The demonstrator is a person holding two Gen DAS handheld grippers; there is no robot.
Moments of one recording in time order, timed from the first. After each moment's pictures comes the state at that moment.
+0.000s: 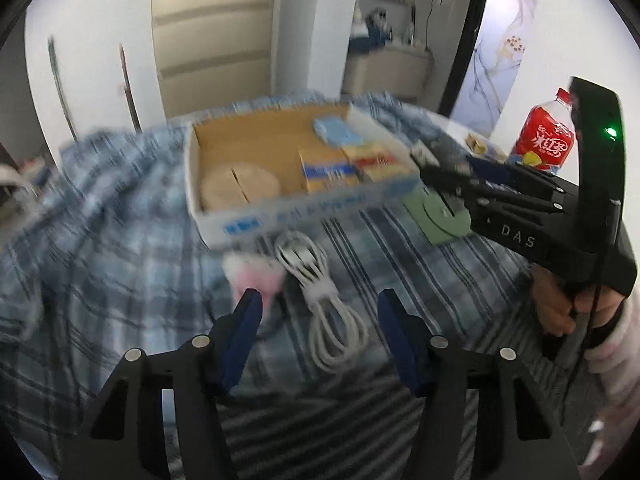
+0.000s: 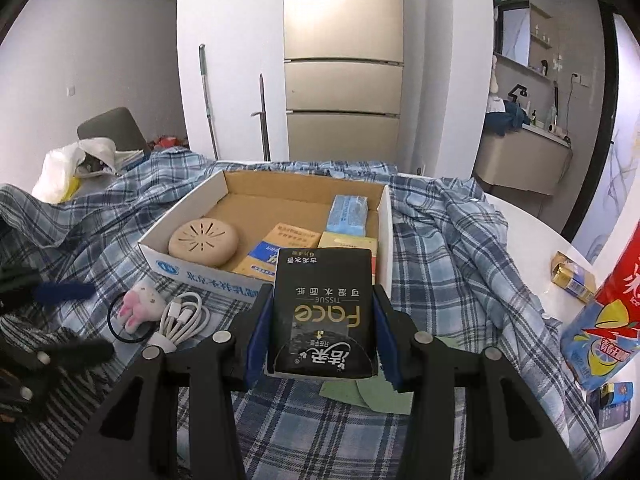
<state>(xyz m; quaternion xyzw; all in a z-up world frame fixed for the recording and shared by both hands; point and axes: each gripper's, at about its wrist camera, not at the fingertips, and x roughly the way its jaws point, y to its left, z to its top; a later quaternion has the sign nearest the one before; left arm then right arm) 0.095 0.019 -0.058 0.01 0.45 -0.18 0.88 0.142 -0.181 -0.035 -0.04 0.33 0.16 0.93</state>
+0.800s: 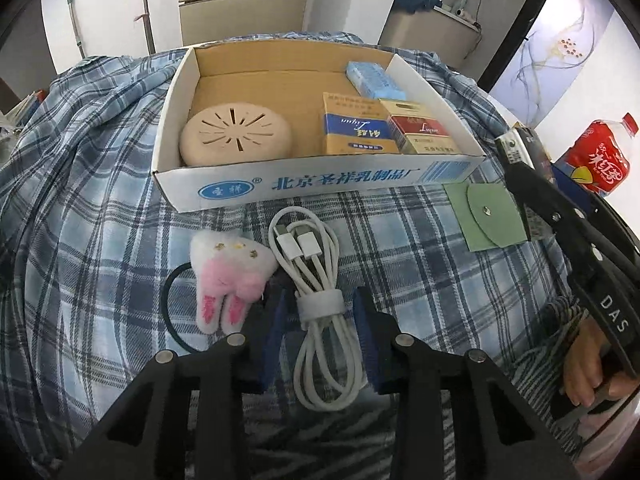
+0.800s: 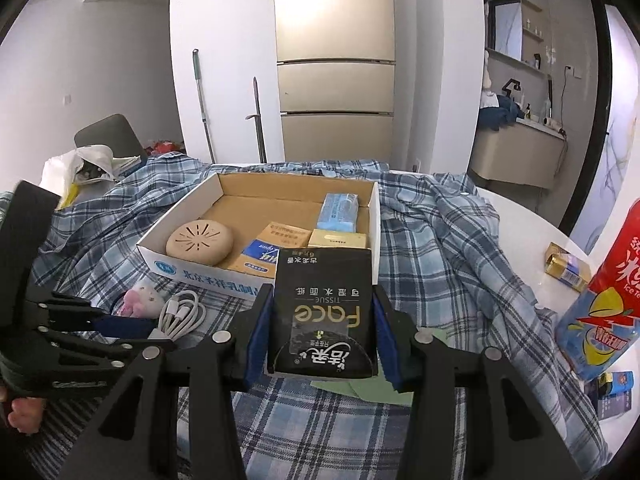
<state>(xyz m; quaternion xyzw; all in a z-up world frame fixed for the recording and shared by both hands) 0.144 0.004 -0.096 -0.04 0.54 -0.12 0.84 0.138 -0.192 -0.033 -0.03 0.33 0.15 0.93</state>
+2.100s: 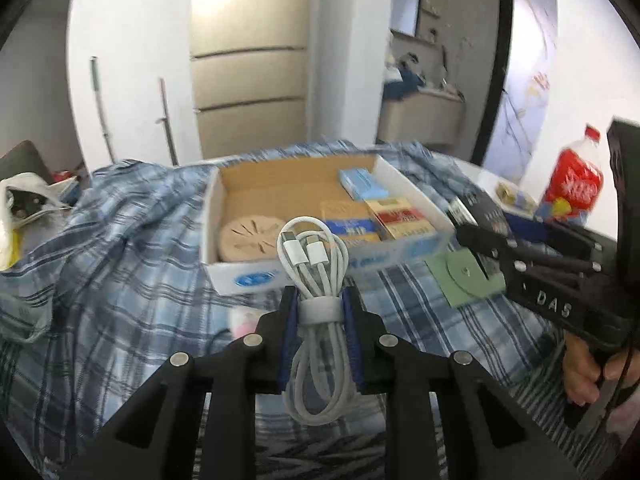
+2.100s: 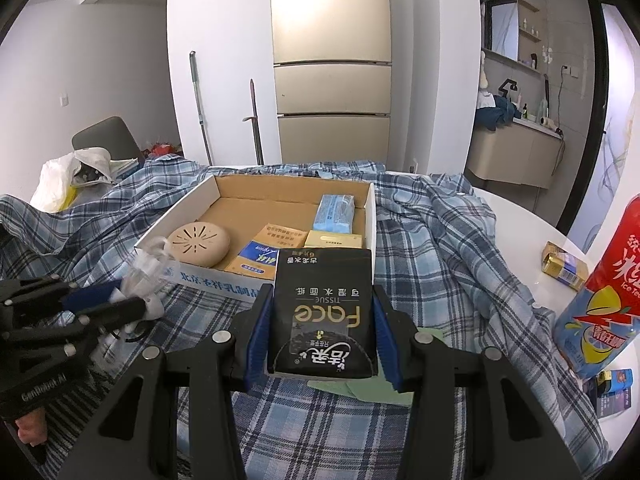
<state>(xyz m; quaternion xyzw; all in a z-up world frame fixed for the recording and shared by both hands) 0.099 0.004 -0.049 0.00 0.34 -0.09 0.93 0.138 -0.193 -0.032 -0.03 0.32 0.14 0.93</state>
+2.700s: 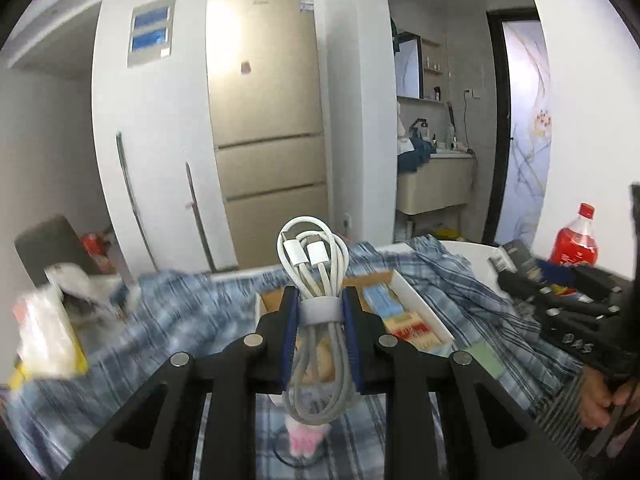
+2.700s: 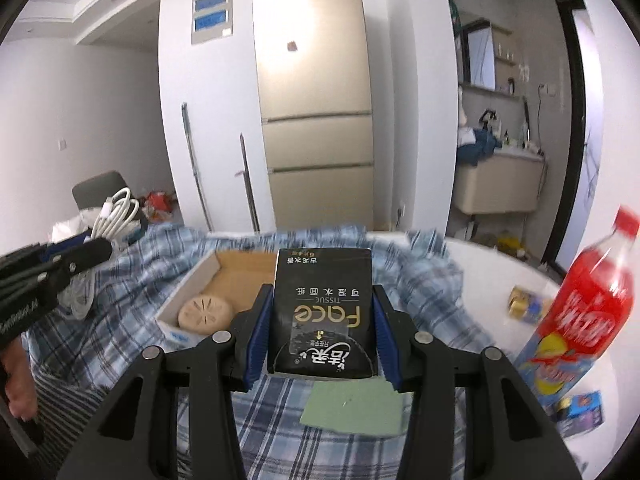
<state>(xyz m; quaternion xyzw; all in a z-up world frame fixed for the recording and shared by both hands) 0.098 0.001 0.069 0.05 0.22 -0.05 0.97 0.123 -0.221 0.045 0.01 0.24 0.13 0.96</state>
